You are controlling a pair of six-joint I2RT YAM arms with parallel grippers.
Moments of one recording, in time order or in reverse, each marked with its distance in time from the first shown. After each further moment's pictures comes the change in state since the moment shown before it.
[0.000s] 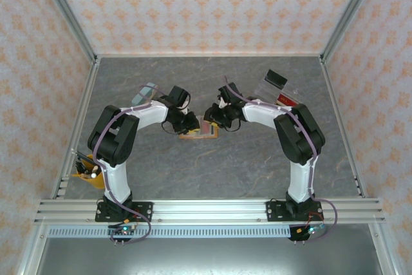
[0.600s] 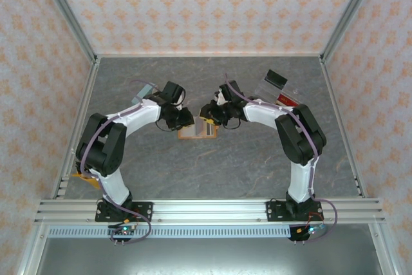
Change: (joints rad) left arm 0.029 -0.145 -0.002 -0.105 -0.112 0.029; right arm -0.003 -0.006 -0.002 0.098 -0.129 0.055
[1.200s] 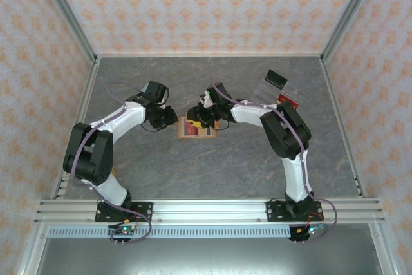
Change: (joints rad) left arm 0.112 -0.126 -0.088 -0.038 -0.086 0.001; right arm 0.073 0.143 0.101 0.089 -0.098 0.042
